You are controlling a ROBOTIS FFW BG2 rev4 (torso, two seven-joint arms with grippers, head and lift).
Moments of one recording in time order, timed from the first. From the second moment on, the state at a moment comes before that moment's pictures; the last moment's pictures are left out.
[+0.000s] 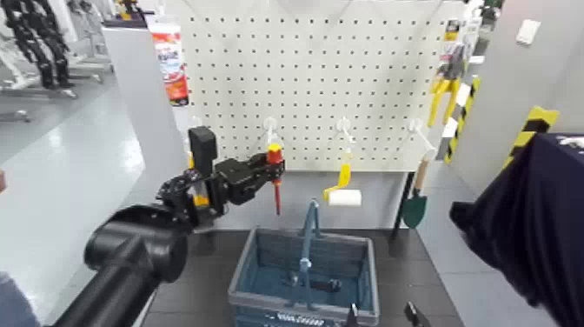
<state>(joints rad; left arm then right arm) -0.56 0.18 -0.30 -1.14 0.32 0.02 -0.68 0.36 -0.06 0.22 -1.64 -0.06 -0.31 -0.13</state>
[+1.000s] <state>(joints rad) -0.32 0.20 -0.25 -1.40 0.47 0.23 -0.56 0.36 -0.06 0.22 -1.64 -0.06 -0.30 -0.13</state>
